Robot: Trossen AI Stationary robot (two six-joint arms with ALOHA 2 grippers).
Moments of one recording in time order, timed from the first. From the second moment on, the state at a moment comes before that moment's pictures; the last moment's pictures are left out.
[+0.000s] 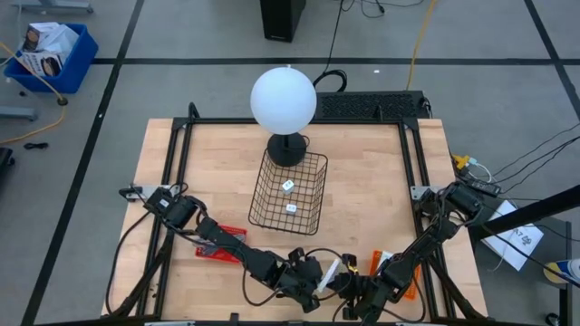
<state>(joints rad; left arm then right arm) -0.52 2.29 1.69 -0.20 -0.34 -0.73 0.85 1.87 1.02 -0.11 0.61 0.72</state>
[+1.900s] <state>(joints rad) -0.52 2.29 1.69 -0.29 -0.35 -0.74 0.89 1.86 1.02 -0.11 0.48 0.69</state>
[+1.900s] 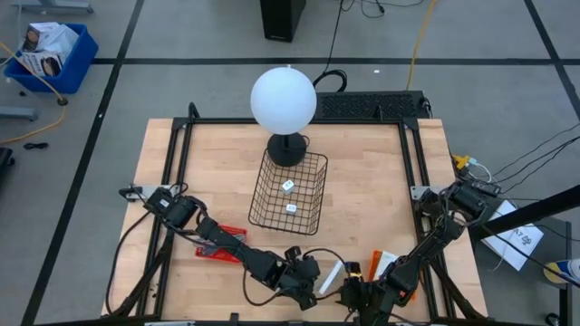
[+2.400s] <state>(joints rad) -0.51 2.29 1.69 -0.35 -0.39 -0.75 0.91 1.67 1.02 -0.19 0.45 0.40</state>
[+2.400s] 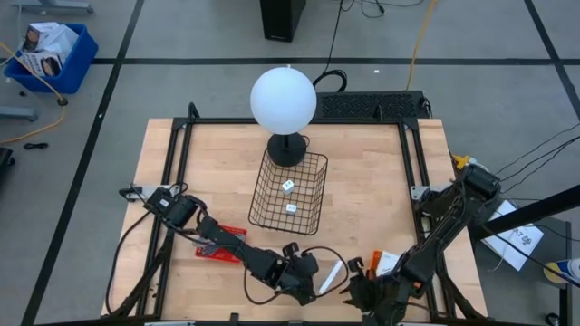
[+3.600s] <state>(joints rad) -0.72 1.99 1.69 -0.33 -0.80 -0.43 0.71 1.61 1.02 -0.32 0.28 0.01</state>
